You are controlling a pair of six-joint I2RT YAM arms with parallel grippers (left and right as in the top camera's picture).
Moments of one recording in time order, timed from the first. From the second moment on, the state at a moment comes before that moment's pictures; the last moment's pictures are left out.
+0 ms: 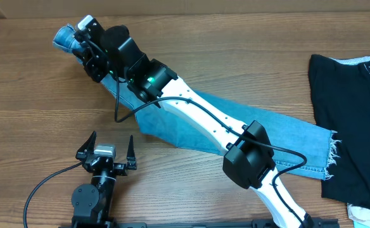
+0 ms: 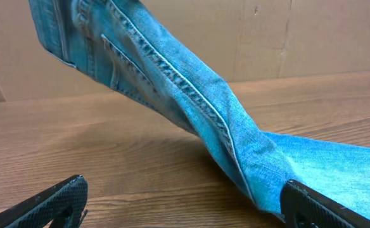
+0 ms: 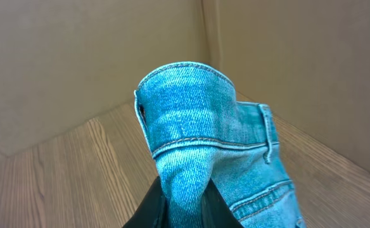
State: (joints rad) left arm -0.08 0.02 0.01 -0.08 0.02 0.03; right arm 0.86 2.37 2.29 -0.19 -0.20 0.10
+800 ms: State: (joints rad) left arm -0.08 0.02 0.01 -0.08 0.02 0.03; right arm 0.23 1.93 2.32 -1.42 -0.26 0.18
